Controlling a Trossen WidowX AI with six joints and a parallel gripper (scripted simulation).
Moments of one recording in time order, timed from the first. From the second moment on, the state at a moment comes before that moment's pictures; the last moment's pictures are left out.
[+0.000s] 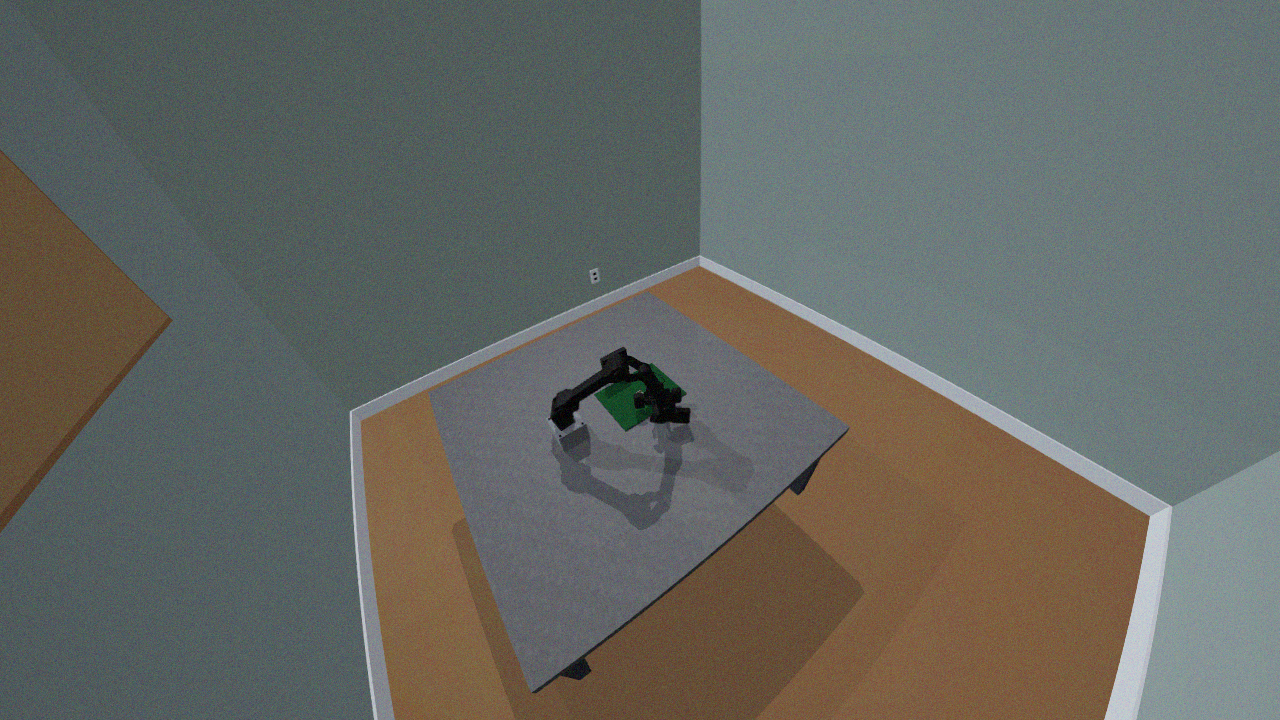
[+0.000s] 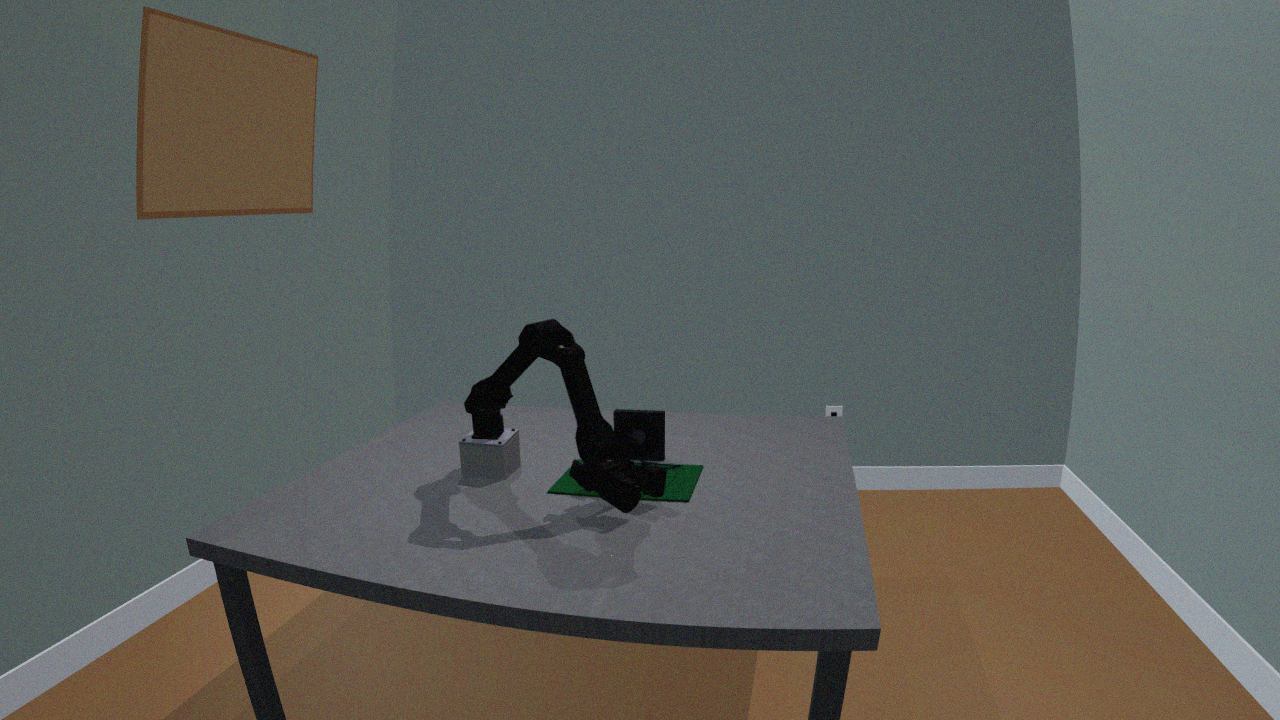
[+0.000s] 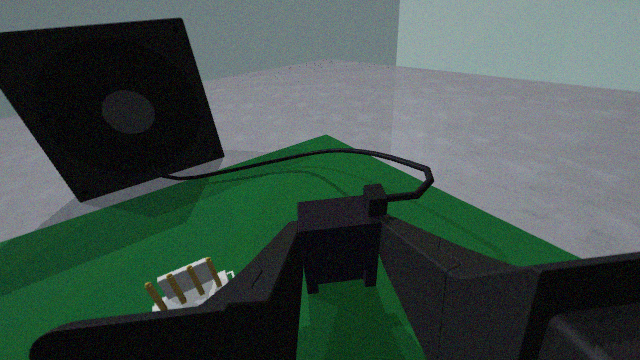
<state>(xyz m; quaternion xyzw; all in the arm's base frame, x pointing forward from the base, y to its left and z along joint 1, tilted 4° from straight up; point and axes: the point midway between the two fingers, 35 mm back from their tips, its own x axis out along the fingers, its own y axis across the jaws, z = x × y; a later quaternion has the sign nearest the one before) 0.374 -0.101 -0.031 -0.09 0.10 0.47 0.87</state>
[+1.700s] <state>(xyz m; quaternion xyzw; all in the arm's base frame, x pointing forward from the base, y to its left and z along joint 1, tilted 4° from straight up) 0.354 -0.133 -0.010 -0.09 0.11 0.46 0.88</state>
